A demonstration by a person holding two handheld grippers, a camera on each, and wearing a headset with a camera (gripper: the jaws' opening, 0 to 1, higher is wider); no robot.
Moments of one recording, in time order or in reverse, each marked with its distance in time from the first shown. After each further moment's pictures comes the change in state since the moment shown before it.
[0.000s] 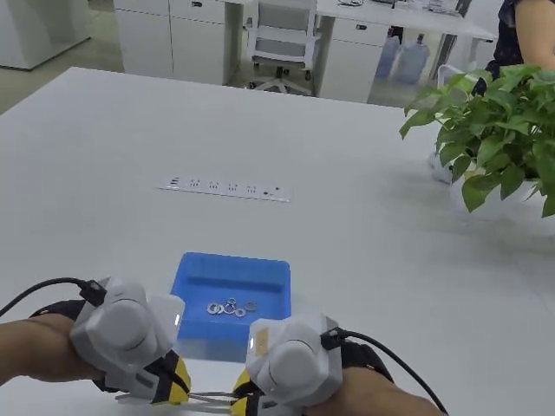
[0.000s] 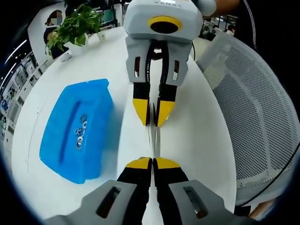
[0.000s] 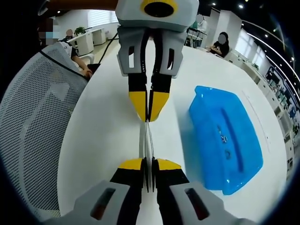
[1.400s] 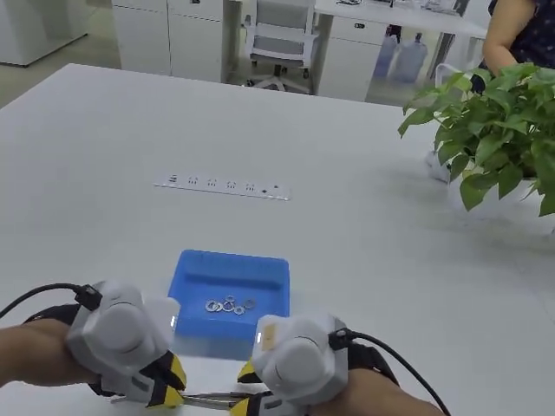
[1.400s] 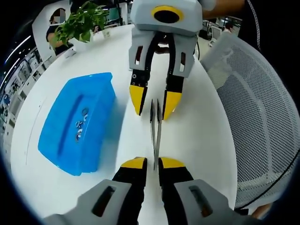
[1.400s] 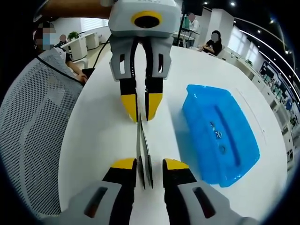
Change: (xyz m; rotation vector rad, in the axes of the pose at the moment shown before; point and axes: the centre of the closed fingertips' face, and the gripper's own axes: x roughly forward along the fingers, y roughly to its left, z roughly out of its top) left arm -0.001 0.000 -0.008 -0.057 -0.003 0.025; right arm -0.010 -0.007 0.000 0.050 -0.022 -0.052
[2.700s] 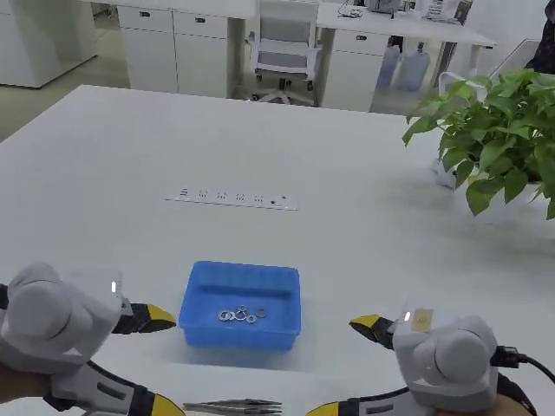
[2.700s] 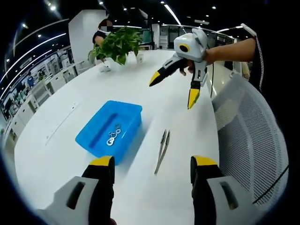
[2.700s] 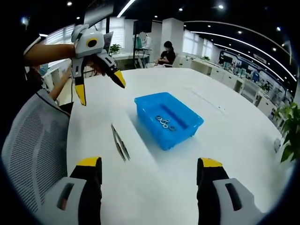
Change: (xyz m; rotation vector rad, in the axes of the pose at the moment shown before) left arm -0.079 -0.001 0.031 -0.173 -0.237 0.213; right arm -0.101 -0.027 -0.032 0.302 -0.212 -0.263
